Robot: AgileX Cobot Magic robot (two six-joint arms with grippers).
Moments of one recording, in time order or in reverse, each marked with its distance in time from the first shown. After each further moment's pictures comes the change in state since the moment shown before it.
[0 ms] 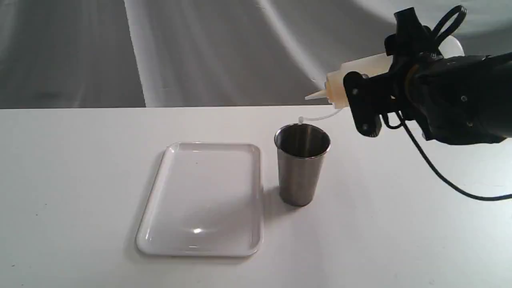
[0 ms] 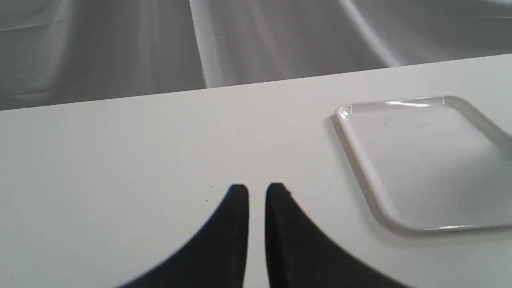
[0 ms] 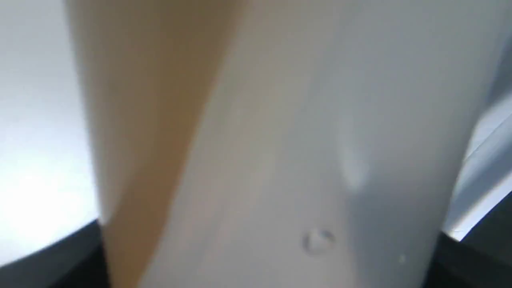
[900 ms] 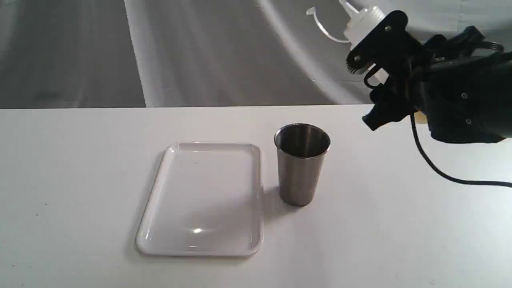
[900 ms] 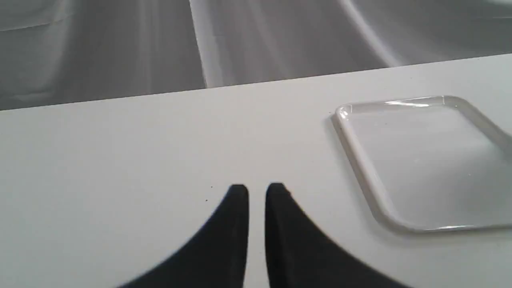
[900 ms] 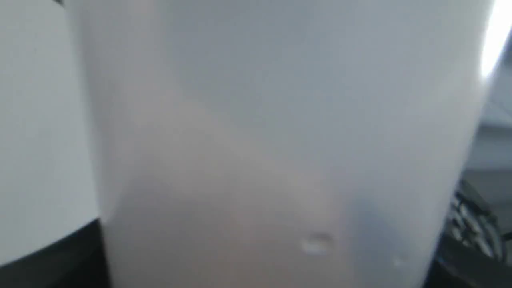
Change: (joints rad) left arm 0.000 0.000 0.000 0.000 0.000 0.000; right arm 0.000 0.000 0.000 0.082 -0.002 1.116
